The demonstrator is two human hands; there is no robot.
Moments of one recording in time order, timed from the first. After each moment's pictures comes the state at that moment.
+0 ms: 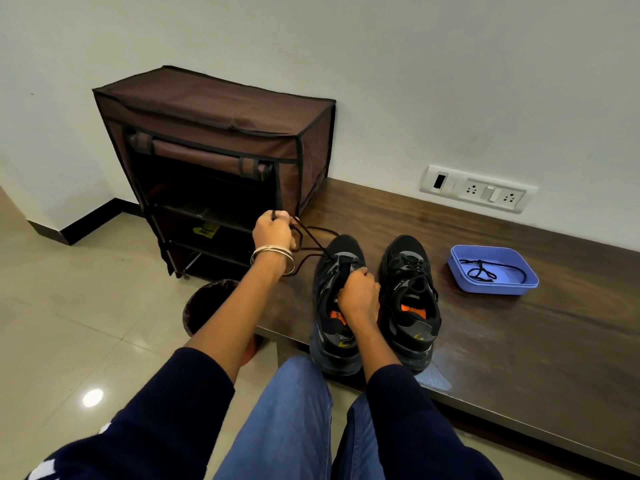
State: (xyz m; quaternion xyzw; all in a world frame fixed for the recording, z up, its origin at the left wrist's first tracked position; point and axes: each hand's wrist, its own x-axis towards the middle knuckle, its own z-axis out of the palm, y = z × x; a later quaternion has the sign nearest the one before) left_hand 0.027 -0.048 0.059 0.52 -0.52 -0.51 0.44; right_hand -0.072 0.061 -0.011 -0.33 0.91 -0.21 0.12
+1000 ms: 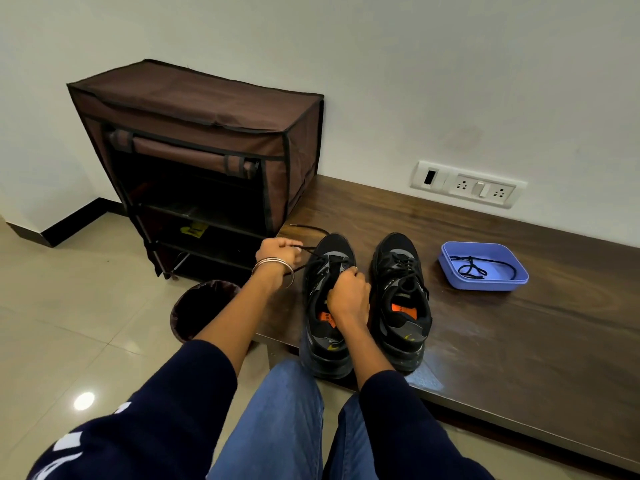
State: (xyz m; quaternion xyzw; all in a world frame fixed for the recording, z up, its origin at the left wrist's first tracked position) left_hand 0.005 -0.055 0.008 0.56 -0.54 -0.55 0.31; right_hand -0.074 0.058 -0.012 -0.32 0.91 -0.23 0.13
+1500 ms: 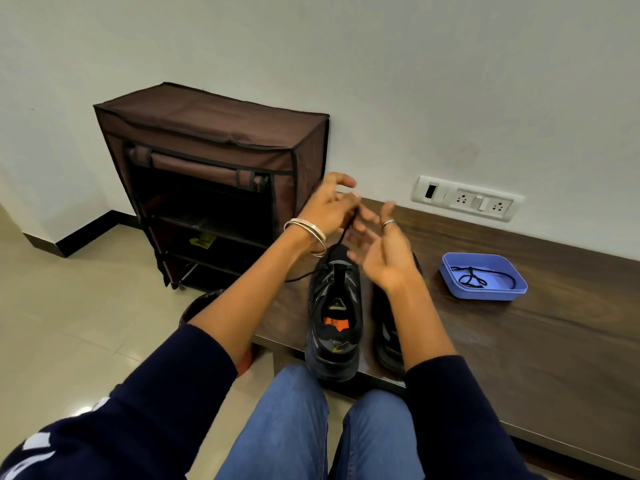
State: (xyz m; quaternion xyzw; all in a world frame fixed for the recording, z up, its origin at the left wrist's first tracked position) left_hand -0.013 -0.009 0.142 0.19 -0.68 -0.63 0.32; right_hand -0.113 0.072 0.096 -0.18 0.46 -0.71 0.49
